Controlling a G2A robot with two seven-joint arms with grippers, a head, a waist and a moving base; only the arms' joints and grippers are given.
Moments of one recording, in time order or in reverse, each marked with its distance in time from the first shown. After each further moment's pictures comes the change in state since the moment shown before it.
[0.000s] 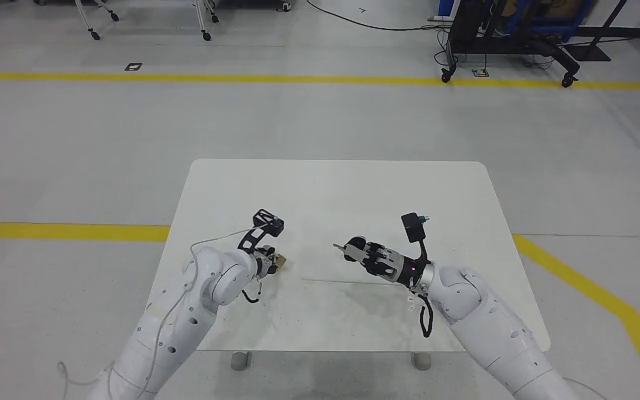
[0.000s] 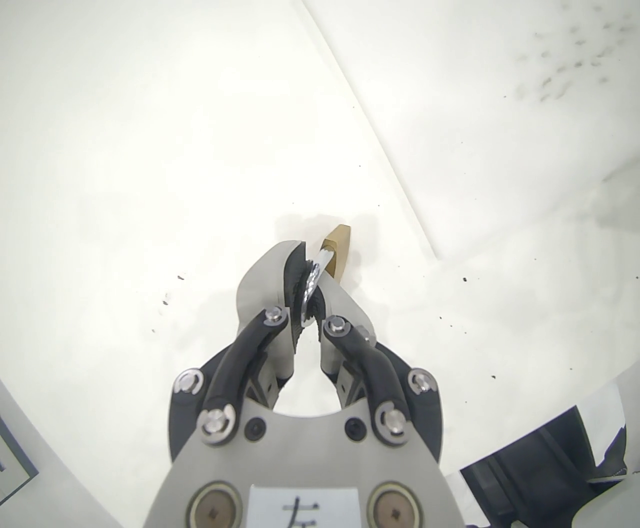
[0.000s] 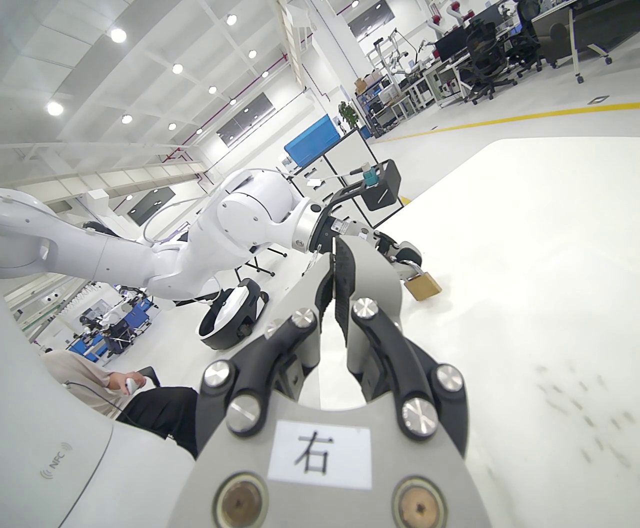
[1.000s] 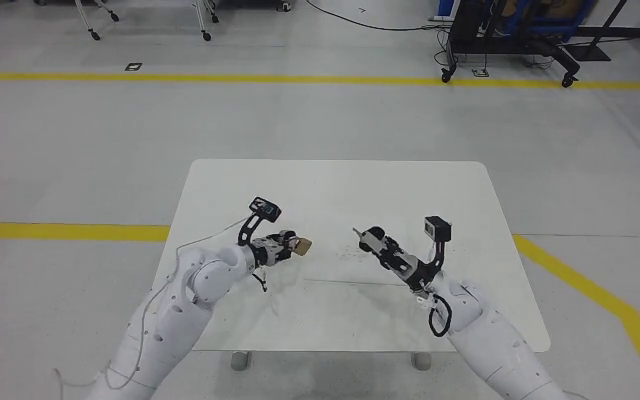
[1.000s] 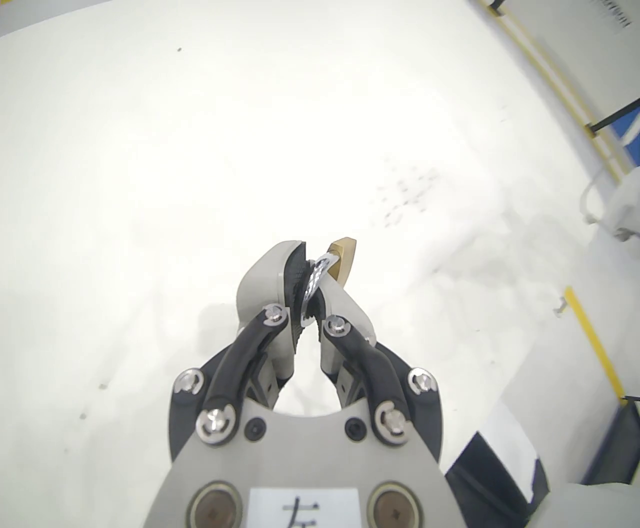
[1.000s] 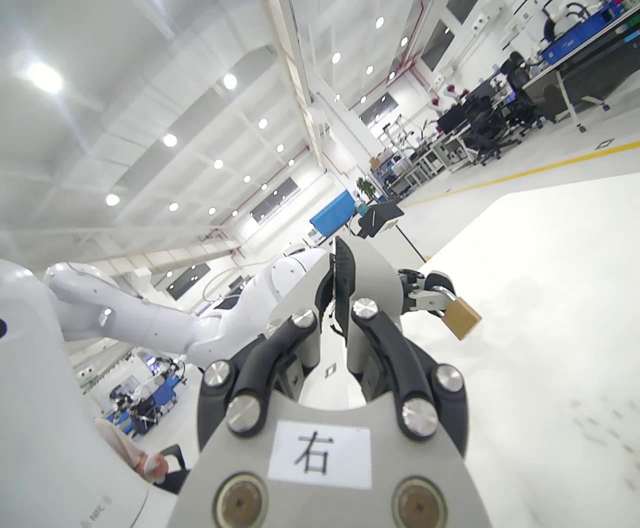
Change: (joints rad) left arm -0.008 -0.026 -0.065 0.149 -0.408 -0.258 0.363; right arm -0.064 -0.013 0.018 0.014 0.173 -0.058 -0.163
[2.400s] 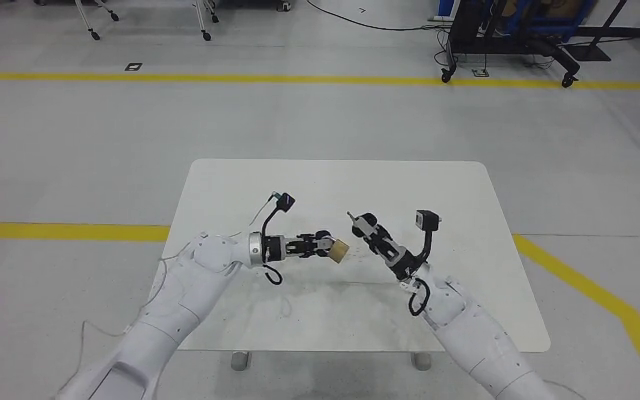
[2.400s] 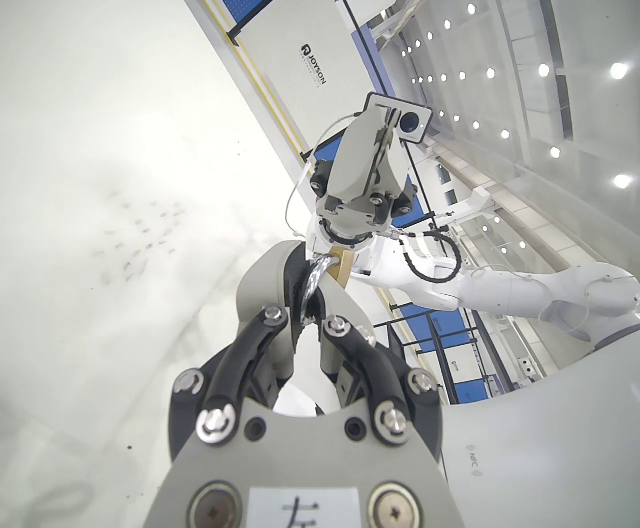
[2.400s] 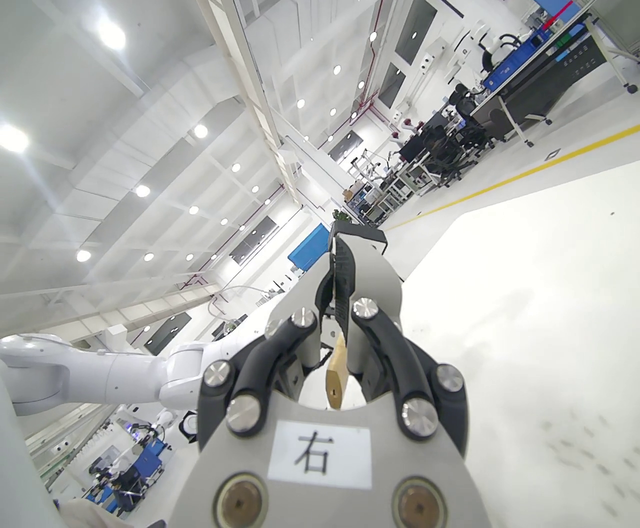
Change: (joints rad) left arm -0.248 -0.099 0.197 0.448 -0.926 -0.357 -0.334; right arm 0.073 -0.070 -0.072 0.089 -0.022 0.132 -0.094
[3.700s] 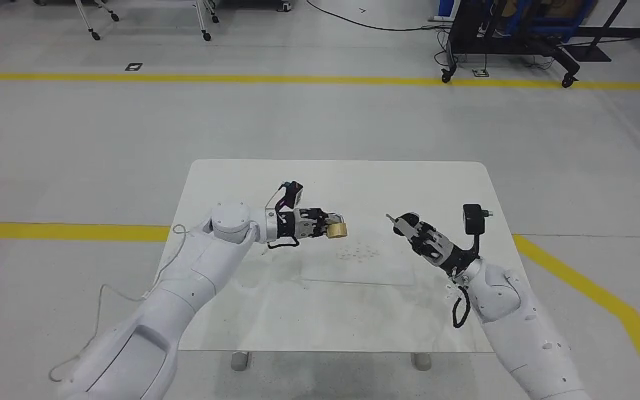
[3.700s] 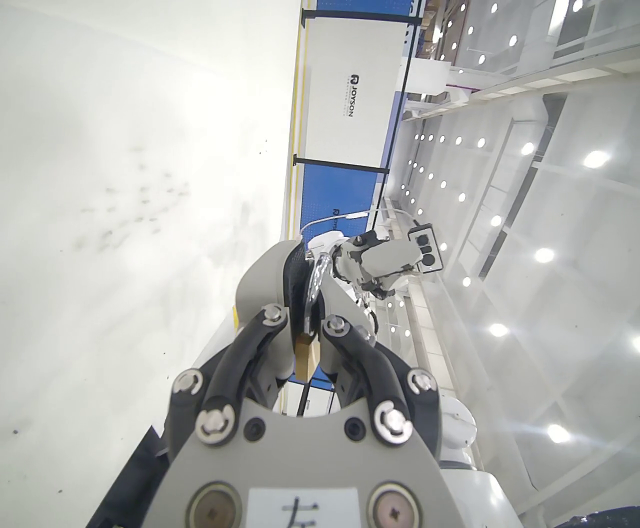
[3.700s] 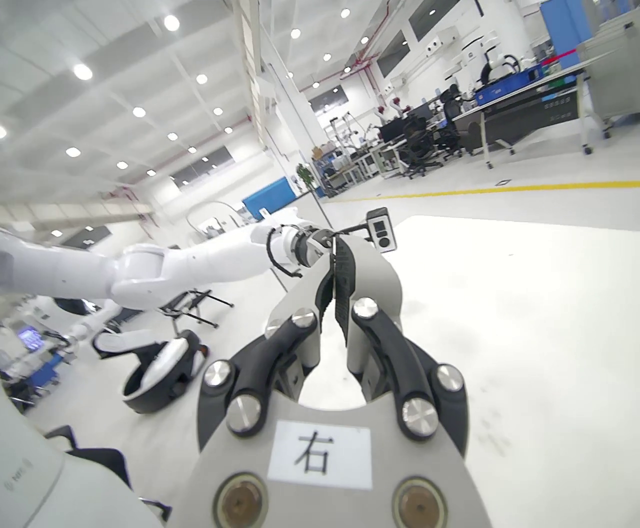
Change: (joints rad) left arm -0.193 -0.112 0.092 0.208 -0.273 0.618 -0.066; right arm -0.141 0.084 0.407 -0.161 -0.367 -0.106 0.102
